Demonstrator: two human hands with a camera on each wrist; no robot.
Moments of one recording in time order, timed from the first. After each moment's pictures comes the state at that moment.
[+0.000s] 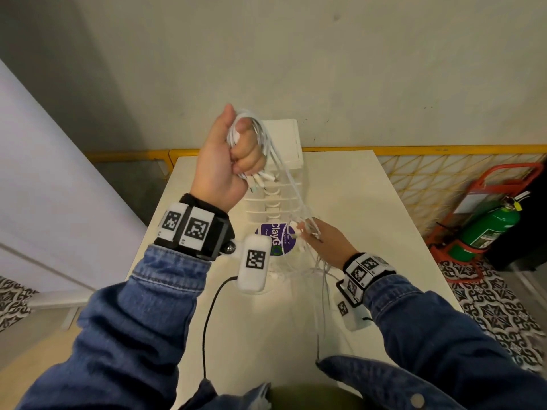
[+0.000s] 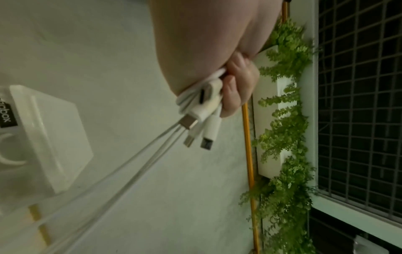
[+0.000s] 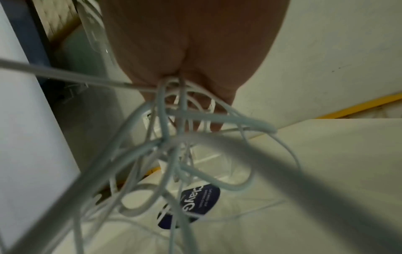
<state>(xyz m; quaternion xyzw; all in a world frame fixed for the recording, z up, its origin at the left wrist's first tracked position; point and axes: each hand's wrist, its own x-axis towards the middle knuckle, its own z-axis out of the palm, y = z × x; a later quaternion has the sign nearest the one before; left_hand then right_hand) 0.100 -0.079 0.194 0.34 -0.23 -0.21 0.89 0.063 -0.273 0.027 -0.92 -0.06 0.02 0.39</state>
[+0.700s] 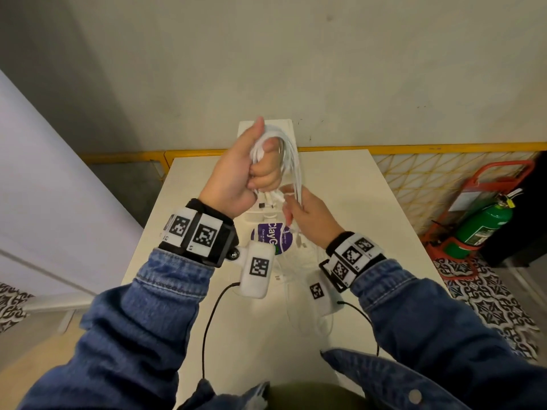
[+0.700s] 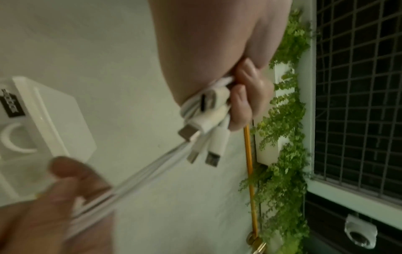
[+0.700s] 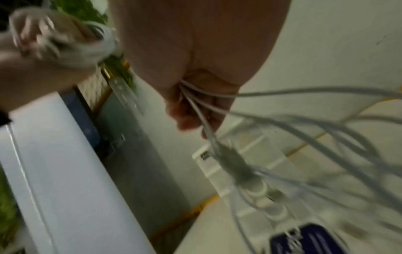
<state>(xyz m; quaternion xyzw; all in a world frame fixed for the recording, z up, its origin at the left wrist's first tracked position) 0.088 -0.091 0.191 0.42 -0.26 -0.30 0.82 0.069 -0.235 0.090 -0.83 -0.08 -0.07 0.54</state>
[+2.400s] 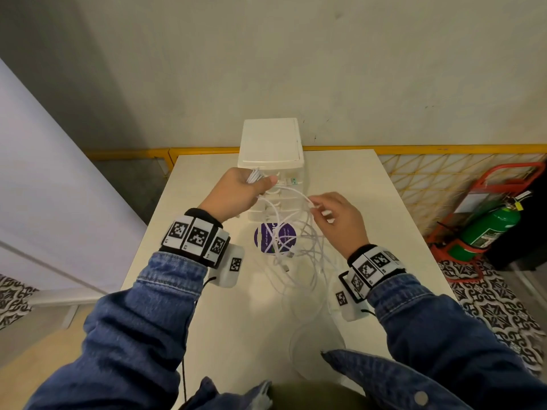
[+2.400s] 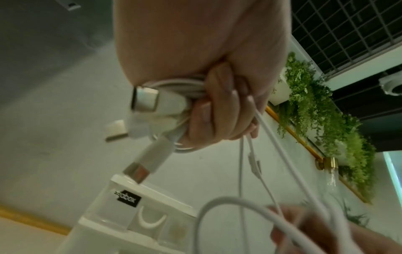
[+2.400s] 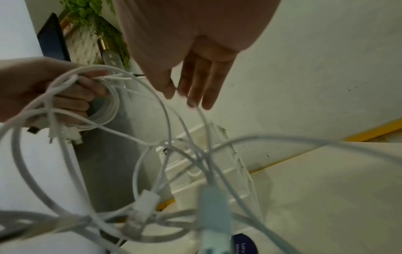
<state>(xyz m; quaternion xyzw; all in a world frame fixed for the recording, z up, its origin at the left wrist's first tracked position) 0.112 -0.069 0.144 0.84 -0.13 -0.07 0.52 0.066 -0.279 0.052 -0.87 -0.07 -0.23 0.42</state>
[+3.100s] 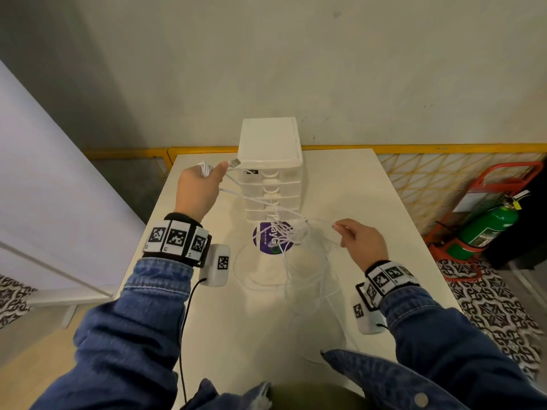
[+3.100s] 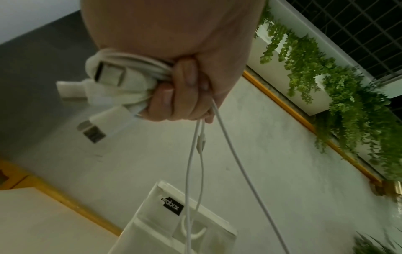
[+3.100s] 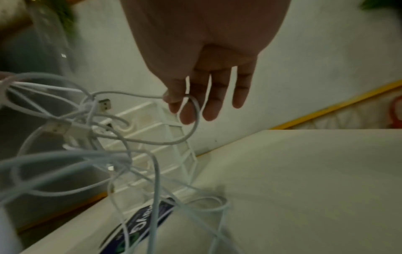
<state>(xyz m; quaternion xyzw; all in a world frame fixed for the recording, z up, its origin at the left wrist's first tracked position) 0.122 -0.035 0.138 0.84 0.05 0.08 0.53 0.051 -0.329 0.002 -0.94 0.08 -0.11 0.32</state>
